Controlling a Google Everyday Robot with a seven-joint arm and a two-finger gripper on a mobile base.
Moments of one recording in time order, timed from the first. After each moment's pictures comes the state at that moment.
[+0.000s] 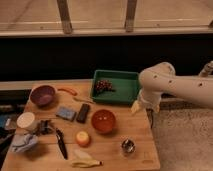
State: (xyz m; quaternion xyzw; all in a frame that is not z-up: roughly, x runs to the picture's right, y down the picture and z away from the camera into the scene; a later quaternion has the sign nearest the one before) arm 0.195 0.117 0.716 -0.23 0.23 0.63 0.70
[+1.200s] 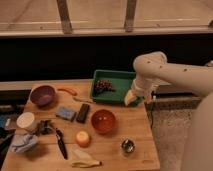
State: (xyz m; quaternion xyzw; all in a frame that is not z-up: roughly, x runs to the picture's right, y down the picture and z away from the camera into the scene) arm 0.147 0.057 0.763 -0.27 0.21 0.61 0.71
